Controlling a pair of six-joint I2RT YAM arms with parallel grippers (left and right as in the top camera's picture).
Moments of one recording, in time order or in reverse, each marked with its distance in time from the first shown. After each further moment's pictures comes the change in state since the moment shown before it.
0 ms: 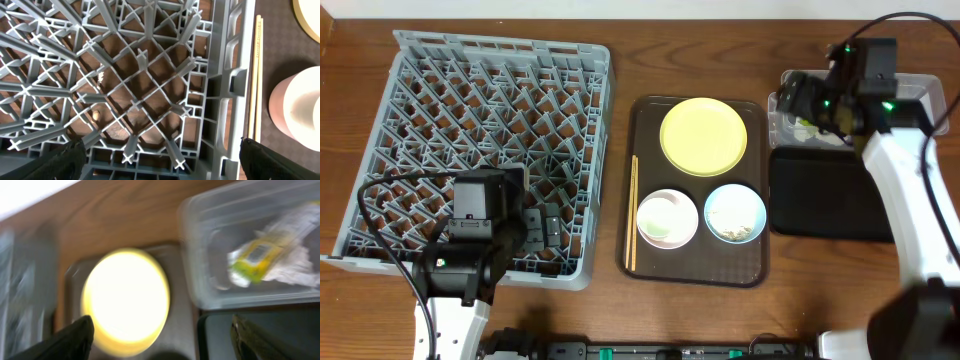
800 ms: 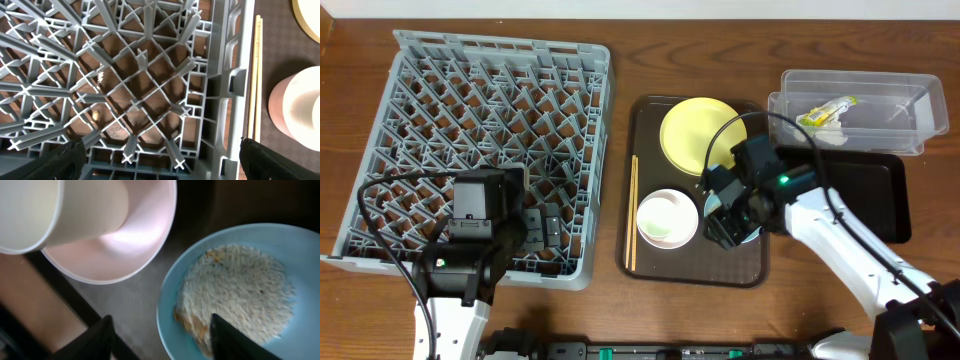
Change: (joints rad) left arm 0.000 0.000 0.001 -0.002 0.000 0.000; right arm 0.415 -0.100 -0.459 -0.105 -0.098 -0.571
